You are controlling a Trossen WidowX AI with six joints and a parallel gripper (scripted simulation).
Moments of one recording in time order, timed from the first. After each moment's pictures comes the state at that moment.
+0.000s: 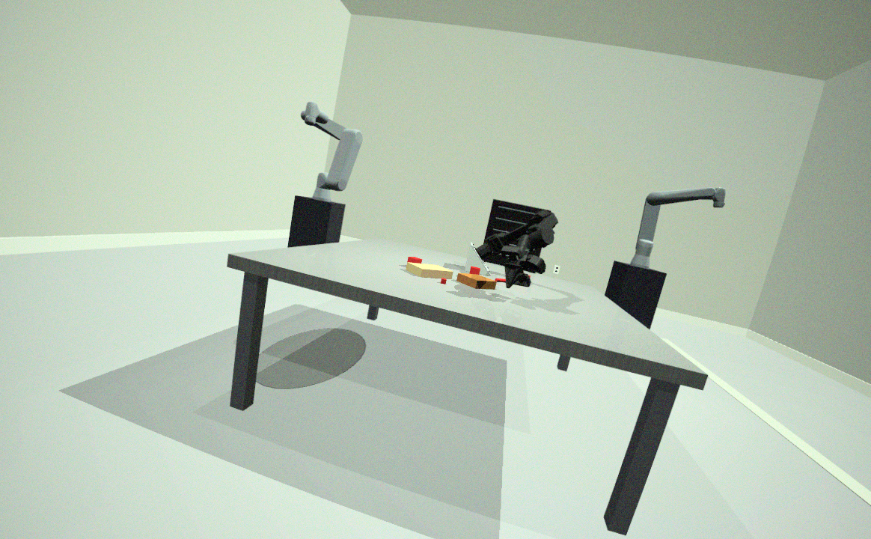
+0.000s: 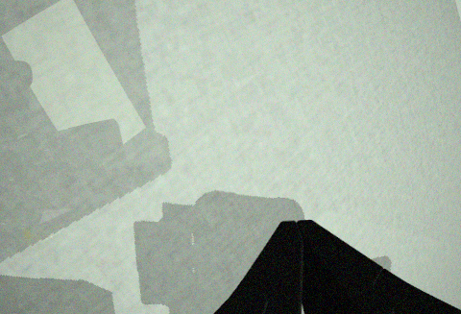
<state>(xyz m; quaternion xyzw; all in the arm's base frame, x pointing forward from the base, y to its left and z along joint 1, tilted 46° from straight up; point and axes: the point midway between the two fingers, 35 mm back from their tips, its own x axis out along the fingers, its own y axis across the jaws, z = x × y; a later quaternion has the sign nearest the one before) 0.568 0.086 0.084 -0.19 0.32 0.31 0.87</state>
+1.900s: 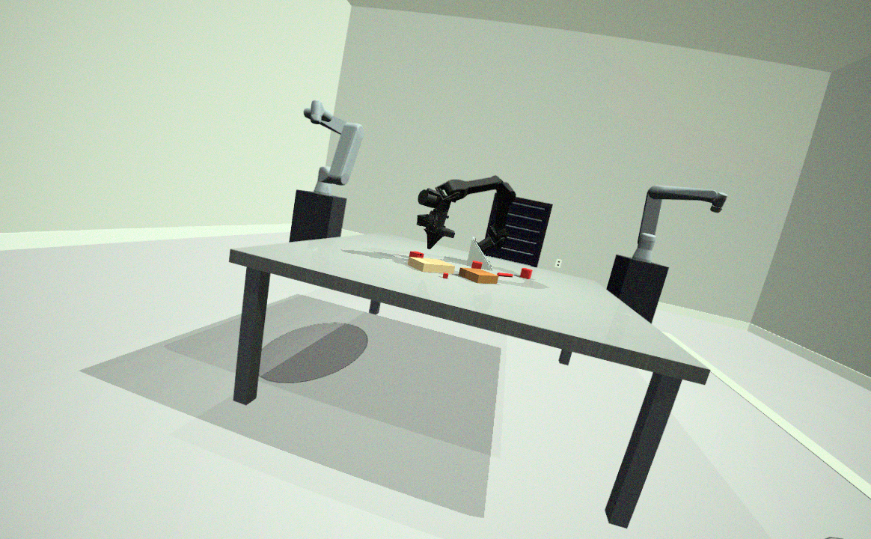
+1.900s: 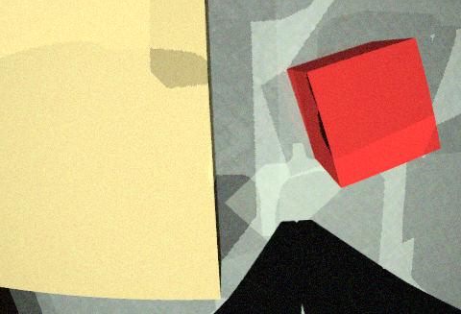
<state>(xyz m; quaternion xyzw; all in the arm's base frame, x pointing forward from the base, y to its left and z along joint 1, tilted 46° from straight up) 0.331 -0.155 -0.126 0.48 0.70 -0.04 0.52</state>
